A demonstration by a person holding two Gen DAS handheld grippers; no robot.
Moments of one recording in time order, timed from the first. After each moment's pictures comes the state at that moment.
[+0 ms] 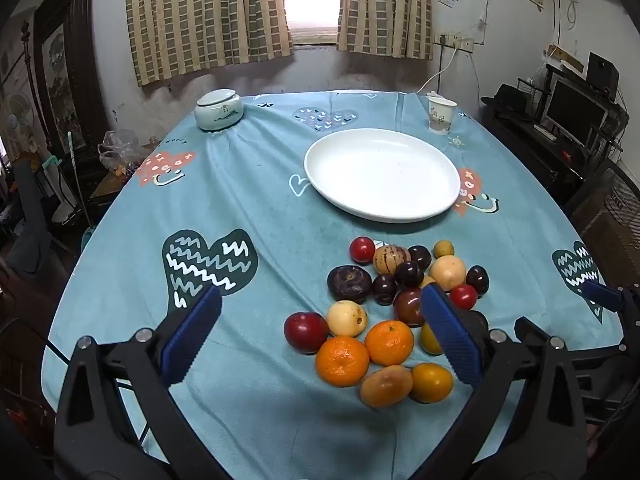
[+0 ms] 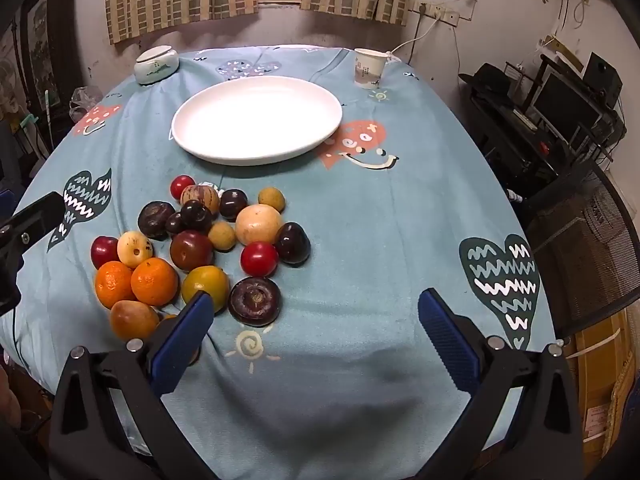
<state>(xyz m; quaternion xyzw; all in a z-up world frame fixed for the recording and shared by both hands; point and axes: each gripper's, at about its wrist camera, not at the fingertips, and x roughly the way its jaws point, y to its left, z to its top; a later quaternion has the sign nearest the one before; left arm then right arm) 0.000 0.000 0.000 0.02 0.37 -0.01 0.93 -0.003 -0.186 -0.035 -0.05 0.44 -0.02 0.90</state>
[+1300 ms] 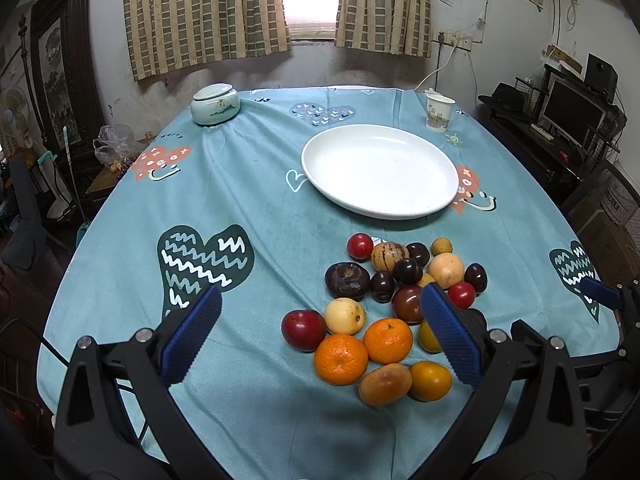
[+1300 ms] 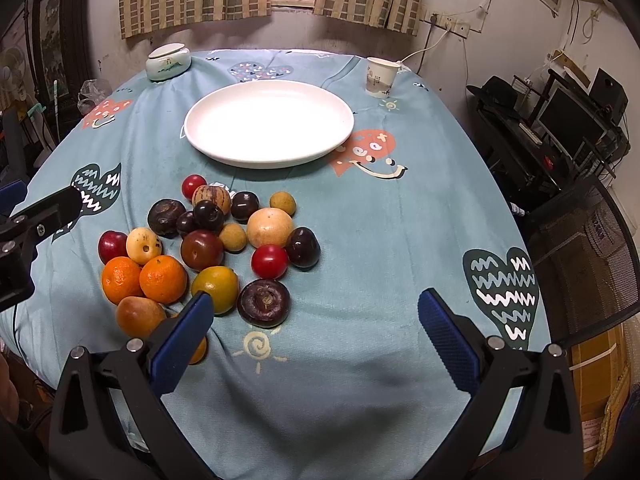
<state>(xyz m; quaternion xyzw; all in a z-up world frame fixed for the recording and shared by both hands) -0.002 0.000 -0.004 0.01 0.38 -0.02 0.93 -0.007 -0.184 -0.033 -0.05 0.44 0.00 0.90</state>
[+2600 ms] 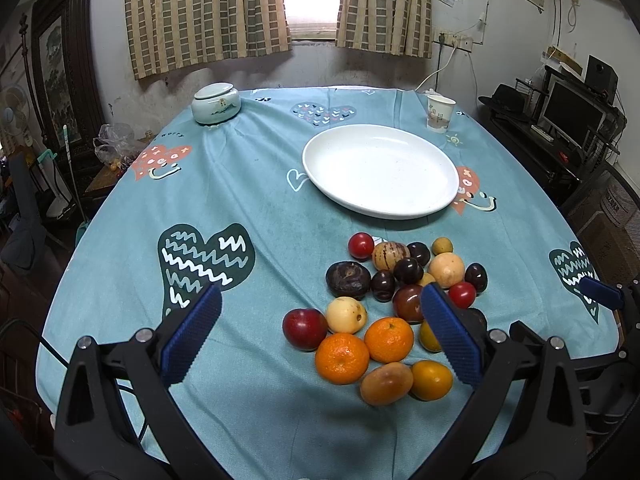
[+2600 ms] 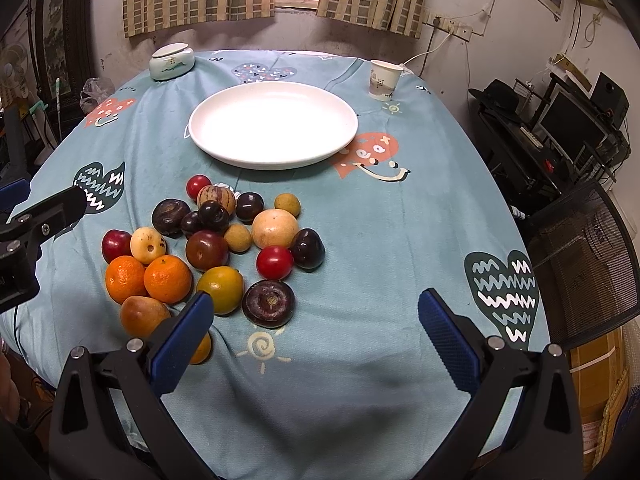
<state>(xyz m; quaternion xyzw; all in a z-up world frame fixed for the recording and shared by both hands) -0.001 0.001 -0.004 0.01 0.38 -0.02 0.92 -0.007 -0.182 -0.030 -0.05 0.44 0.00 0.90</state>
